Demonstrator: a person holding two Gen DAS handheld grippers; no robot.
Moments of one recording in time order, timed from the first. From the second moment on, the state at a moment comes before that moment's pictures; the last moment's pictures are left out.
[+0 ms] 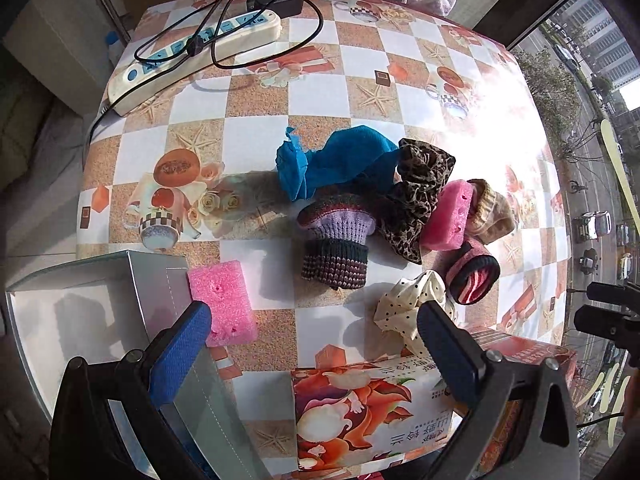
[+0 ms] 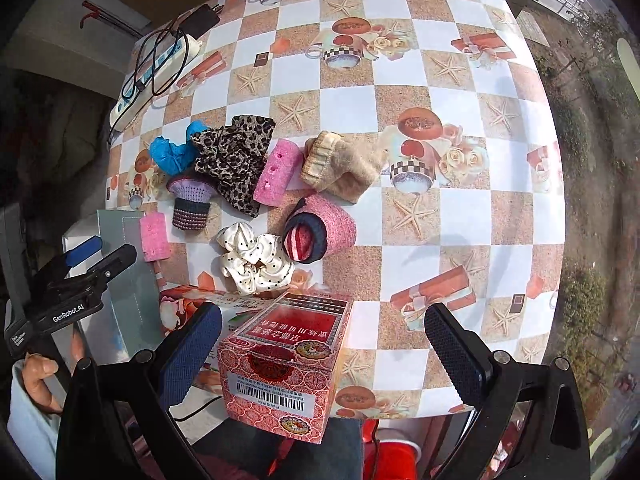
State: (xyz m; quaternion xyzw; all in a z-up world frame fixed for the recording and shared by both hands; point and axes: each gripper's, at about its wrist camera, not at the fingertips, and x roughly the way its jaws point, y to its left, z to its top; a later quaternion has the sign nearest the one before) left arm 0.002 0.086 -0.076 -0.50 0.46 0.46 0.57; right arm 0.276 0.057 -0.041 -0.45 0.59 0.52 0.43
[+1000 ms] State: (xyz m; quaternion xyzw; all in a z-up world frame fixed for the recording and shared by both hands) left arm 0.036 0.127 -0.187 -0.54 0.52 0.47 0.47; right arm 0.219 0.099 -0.189 -0.60 0.55 0.50 0.29
